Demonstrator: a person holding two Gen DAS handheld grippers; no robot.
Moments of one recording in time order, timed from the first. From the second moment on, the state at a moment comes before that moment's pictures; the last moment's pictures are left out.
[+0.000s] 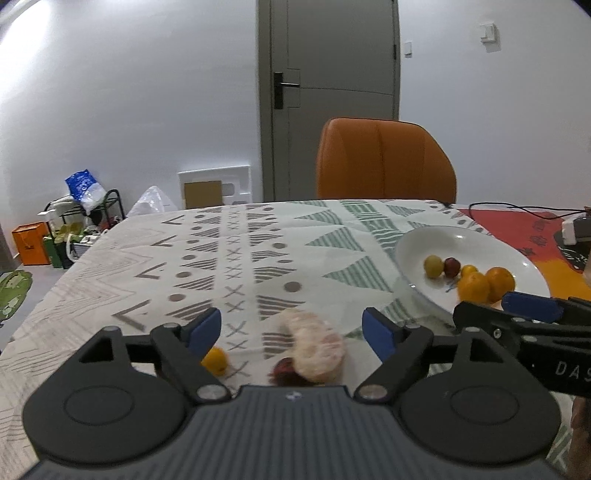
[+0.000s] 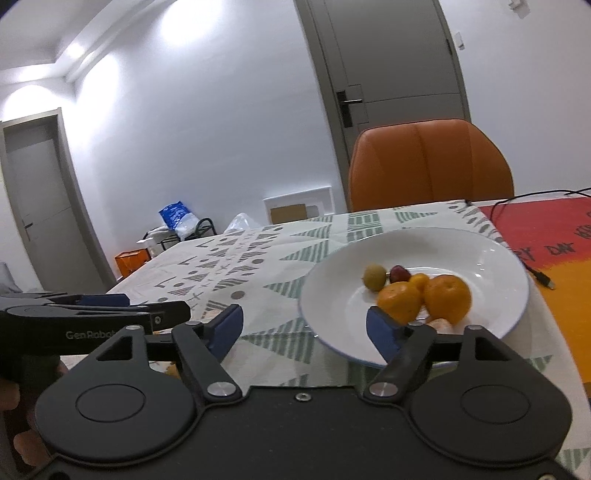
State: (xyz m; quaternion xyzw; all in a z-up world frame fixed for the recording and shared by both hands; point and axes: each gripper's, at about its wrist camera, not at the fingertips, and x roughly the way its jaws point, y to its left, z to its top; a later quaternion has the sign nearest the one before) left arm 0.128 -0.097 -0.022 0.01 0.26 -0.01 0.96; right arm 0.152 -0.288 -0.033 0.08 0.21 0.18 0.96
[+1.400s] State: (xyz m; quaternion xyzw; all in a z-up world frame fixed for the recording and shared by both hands) left arm 0.097 0.013 -0.036 -0.08 0.26 0.05 0.96; right arm 0.140 -0.216 -0.044 0.01 0.27 0.22 0.94
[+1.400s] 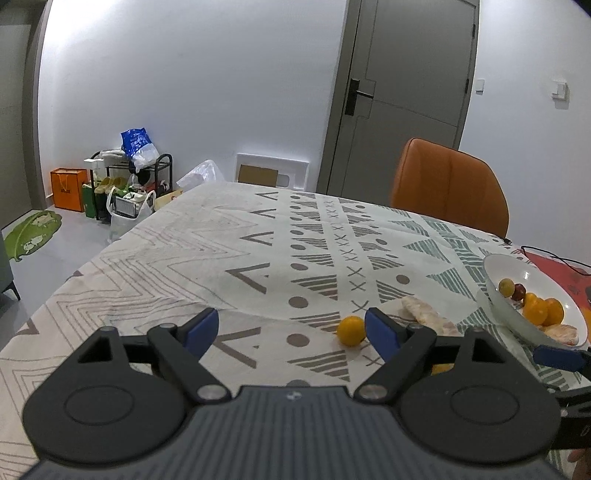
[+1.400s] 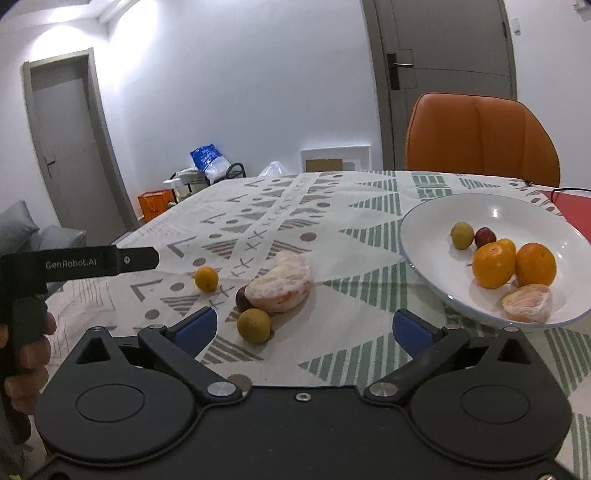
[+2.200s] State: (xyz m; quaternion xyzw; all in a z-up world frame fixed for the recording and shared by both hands) left arm 0.090 0.035 -0.046 -0.09 0.27 0.05 0.96; right arm 0.157 -0.169 -0.061 -0.03 0.30 0.26 0.92
